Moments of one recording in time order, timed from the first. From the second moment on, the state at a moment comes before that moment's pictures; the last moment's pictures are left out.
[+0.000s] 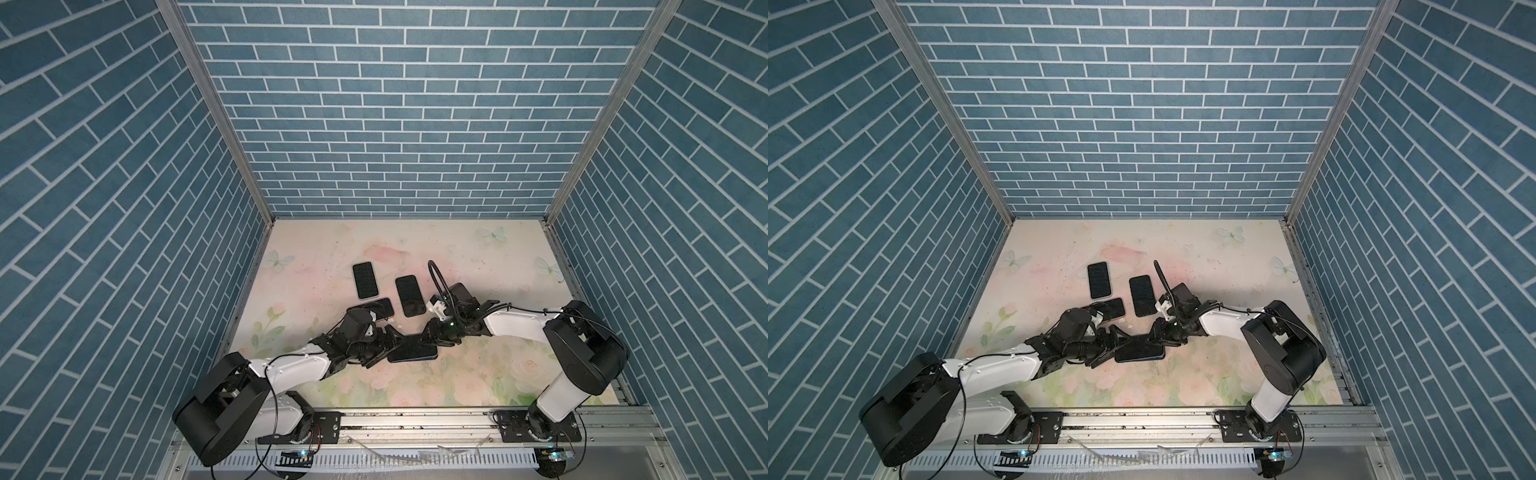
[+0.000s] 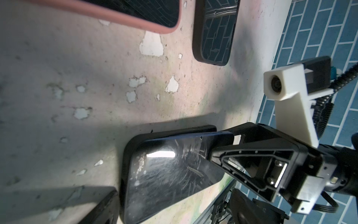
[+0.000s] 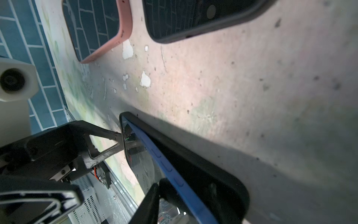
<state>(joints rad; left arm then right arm) -0.69 1.26 0.36 0.13 0.39 -1.19 0.74 1.65 0.79 -0.25 -0.56 0.62</state>
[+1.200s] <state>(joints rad) -0.70 1.31 0.41 0.11 0.39 -1.13 0.72 1.44 0.71 -0.38 -0.41 0.57</state>
